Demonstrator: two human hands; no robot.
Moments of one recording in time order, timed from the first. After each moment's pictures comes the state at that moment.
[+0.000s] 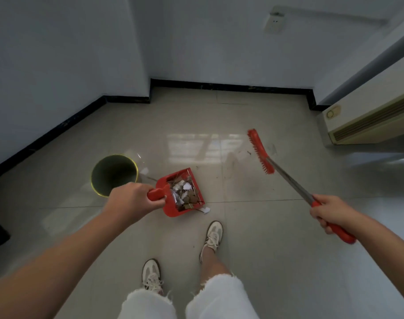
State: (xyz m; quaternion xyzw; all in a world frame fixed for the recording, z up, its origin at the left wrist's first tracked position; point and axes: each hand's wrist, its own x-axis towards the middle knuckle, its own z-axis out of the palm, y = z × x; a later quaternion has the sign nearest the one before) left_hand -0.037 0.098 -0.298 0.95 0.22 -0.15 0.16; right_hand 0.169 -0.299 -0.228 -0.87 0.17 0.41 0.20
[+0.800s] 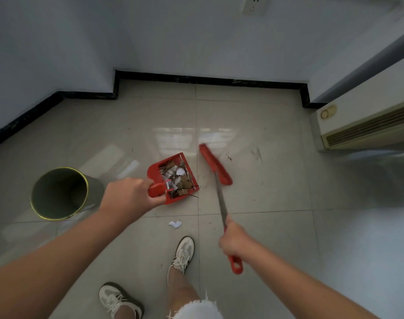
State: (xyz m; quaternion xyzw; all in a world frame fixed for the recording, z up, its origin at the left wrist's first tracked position) left_hand 0.195 -0.001 -0.349 0.96 0.20 -0.13 0.13; right_hand 0.259 -0.260 -0.386 -0.83 0.05 0.55 0.08
